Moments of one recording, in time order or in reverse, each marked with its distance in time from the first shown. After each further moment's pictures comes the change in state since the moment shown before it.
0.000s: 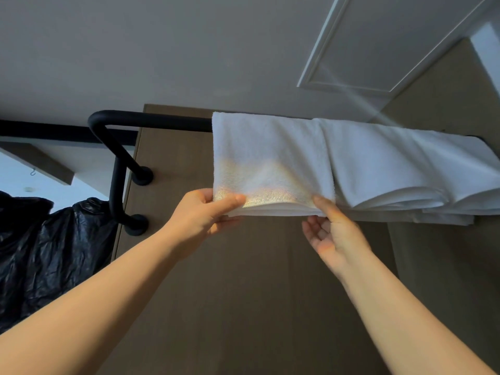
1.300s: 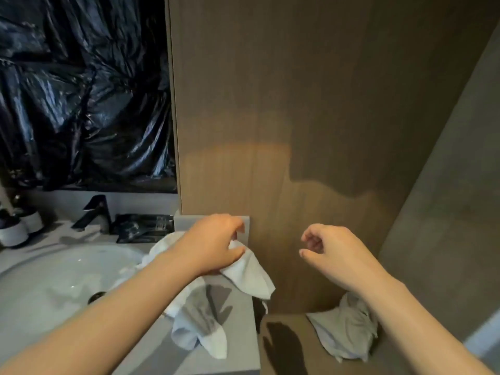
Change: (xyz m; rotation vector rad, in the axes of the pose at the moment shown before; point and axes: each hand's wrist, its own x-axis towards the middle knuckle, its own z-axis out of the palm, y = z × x) left_hand -0.347 -0.180 -0.087 1.091 -0.614 -0.376; right_hand -0.292 0.195 -0.142 -1.882 -0.615 0.320
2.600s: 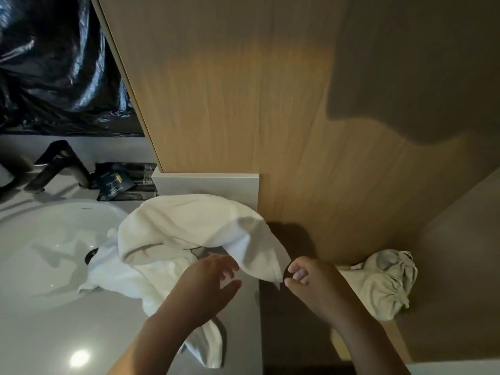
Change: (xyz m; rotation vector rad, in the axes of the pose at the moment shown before) left_hand 0.037 -0.061 0.186 -0.366 -0.199 -0.384; right_hand 0.074 0.078 0.193 0.206 -0.402 0.231
